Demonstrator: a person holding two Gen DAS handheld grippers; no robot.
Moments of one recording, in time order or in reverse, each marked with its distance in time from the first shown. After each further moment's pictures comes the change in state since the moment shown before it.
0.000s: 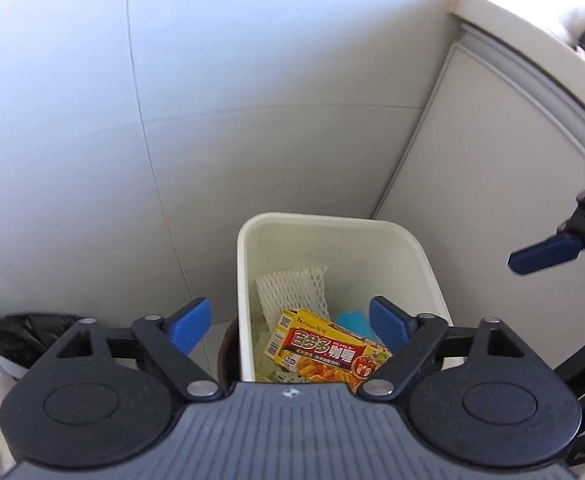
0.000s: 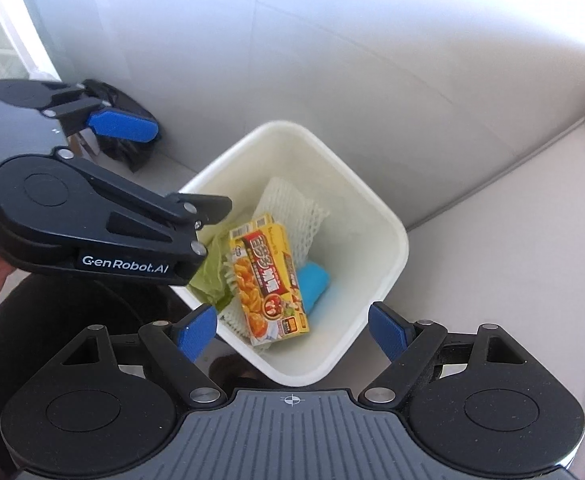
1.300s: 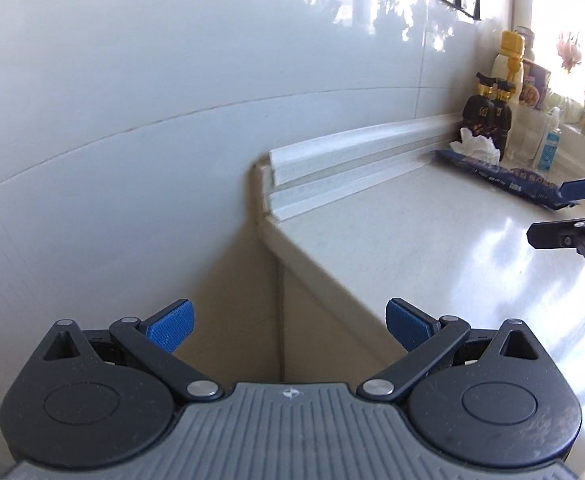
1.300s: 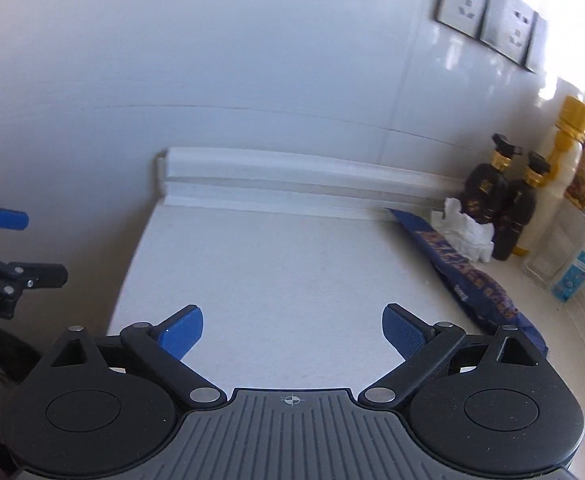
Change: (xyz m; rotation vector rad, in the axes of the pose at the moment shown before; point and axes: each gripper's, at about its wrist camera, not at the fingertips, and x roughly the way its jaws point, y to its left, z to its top) left arm -0.058 -0.170 0.174 0.277 -0.244 -0.104; right arm -0.158 -0.263 -0.099 0.544 -0.490 -0.274
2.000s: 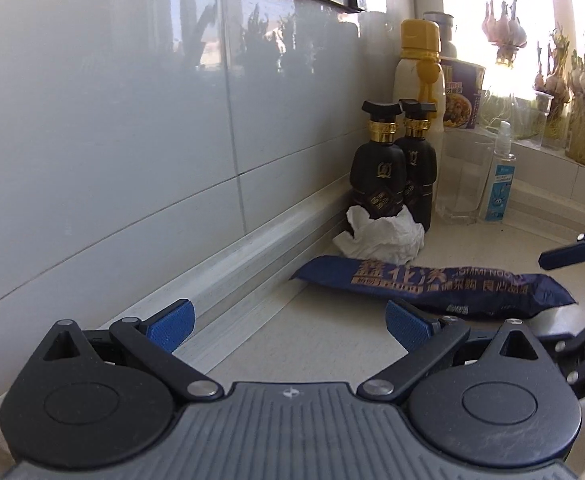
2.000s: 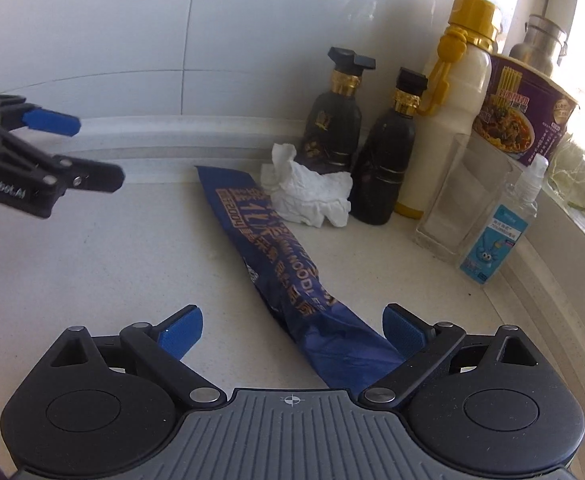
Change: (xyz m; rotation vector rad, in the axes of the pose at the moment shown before) left arm 0.123 -0.141 0.106 0.209 -0.135 -0.204; right arm 0.042 -0.163 -0.029 0.035 0.054 -0.102
